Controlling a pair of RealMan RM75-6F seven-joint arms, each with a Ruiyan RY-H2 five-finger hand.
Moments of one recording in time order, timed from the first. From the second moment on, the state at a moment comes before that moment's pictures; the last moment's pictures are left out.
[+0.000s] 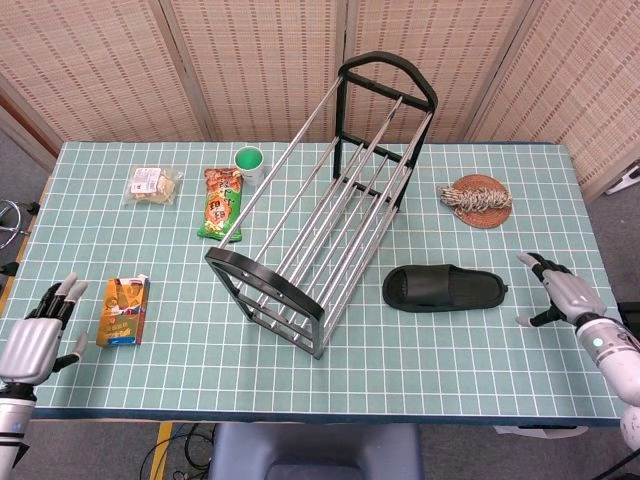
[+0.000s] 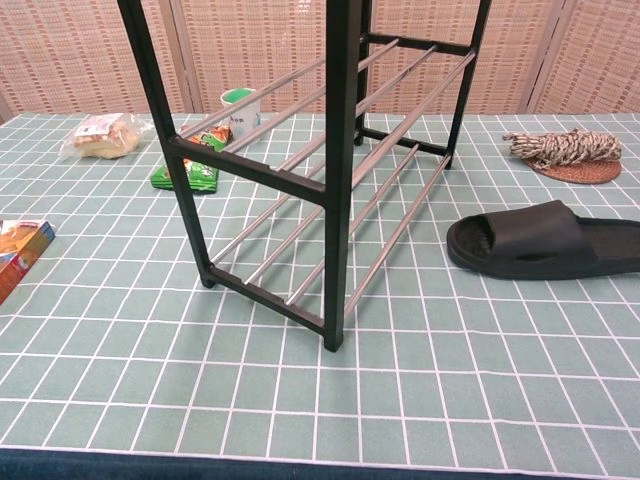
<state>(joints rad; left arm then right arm) -0.20 -1.18 -0.06 -1.45 1.44 1.34 0.01 0.47 -0.97 0.16 -1.49 -1.14 0.56 0.26</state>
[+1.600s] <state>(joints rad) -0.21 -1.21 -0.08 -1.44 1.38 1.33 0.06 0.74 -1.14 0.09 -1.23 -1.47 0.26 0.57</state>
